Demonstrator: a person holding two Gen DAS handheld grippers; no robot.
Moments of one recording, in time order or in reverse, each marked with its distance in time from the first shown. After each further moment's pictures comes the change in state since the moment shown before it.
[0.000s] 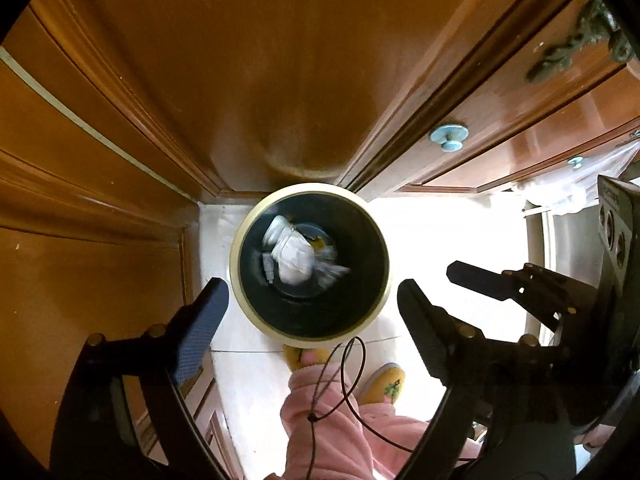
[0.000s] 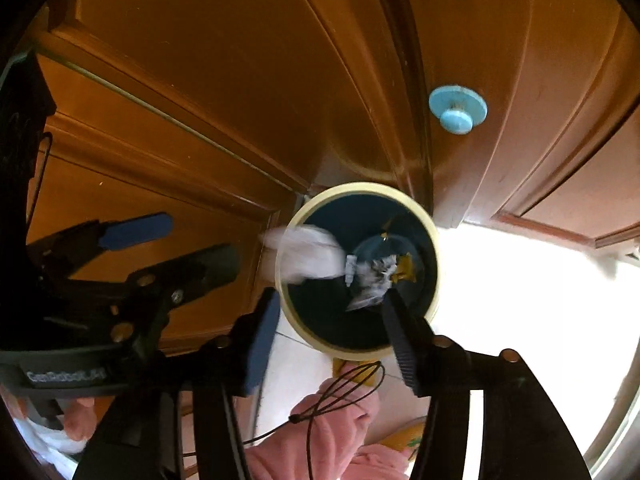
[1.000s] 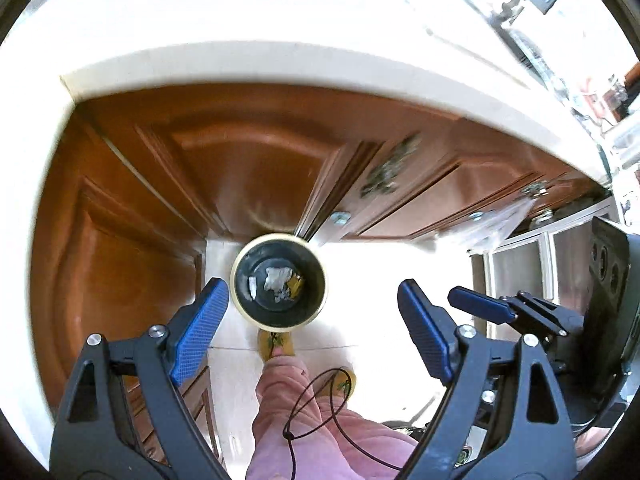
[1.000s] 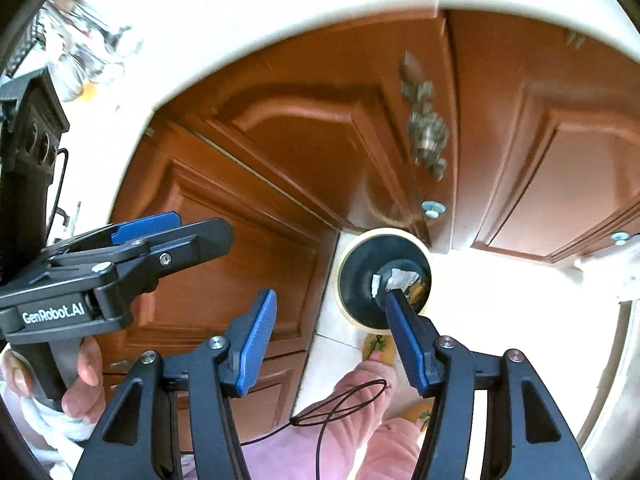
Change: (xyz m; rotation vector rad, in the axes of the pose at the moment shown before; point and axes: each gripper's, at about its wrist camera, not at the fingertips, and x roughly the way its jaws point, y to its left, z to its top) left arm -0.281 -0.063 0.008 -0.030 -0.170 -0.044; right arm -0.259 0.063 -0.014 -0.017 -0.143 0.036
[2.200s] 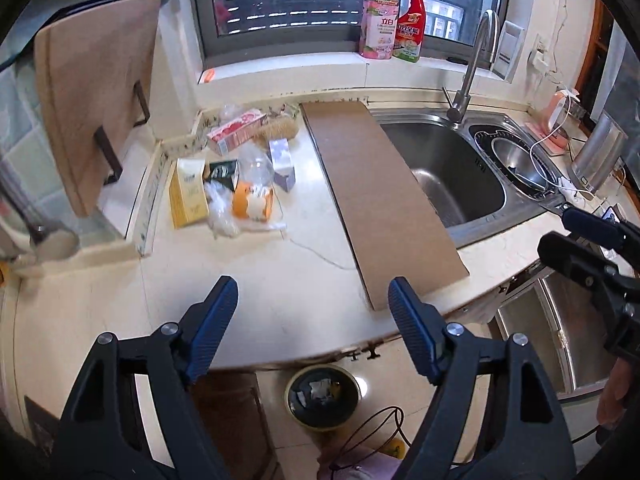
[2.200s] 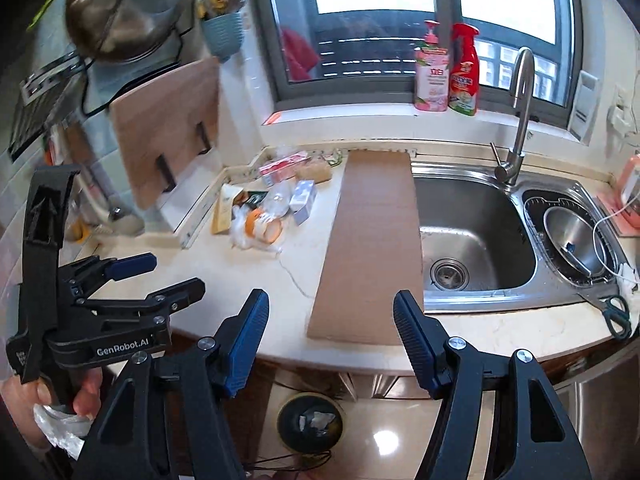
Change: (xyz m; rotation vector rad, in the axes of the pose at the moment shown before) left arm -0.200 -0.064 0.214 0.253 -0.308 0.067; right arm -0.308 0.088 0.199 -0.021 -0.426 -0.338
